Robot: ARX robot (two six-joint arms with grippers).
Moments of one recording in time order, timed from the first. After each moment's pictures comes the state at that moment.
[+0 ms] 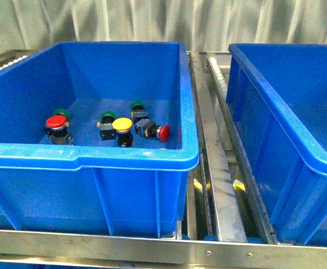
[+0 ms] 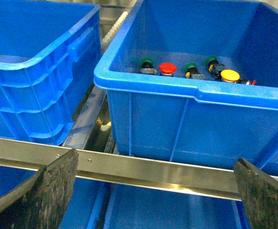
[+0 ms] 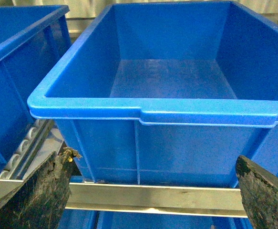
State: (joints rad) left arm 0.00 0.01 0.02 0.00 0.00 -0.01; right arm 0.00 0.00 0.03 0.00 0.00 0.00
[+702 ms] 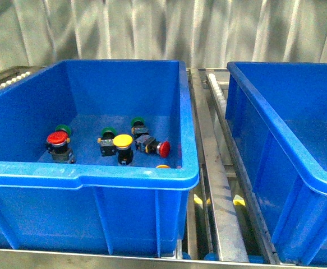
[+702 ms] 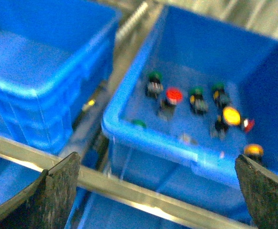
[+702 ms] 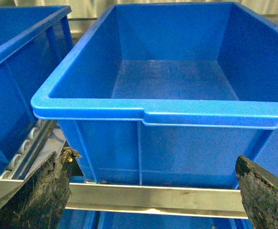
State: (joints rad) left arm -0.02 0.53 0.41 0.02 -0.09 -0.26; right arm 0.00 0.00 0.03 0.00 0.00 0.00
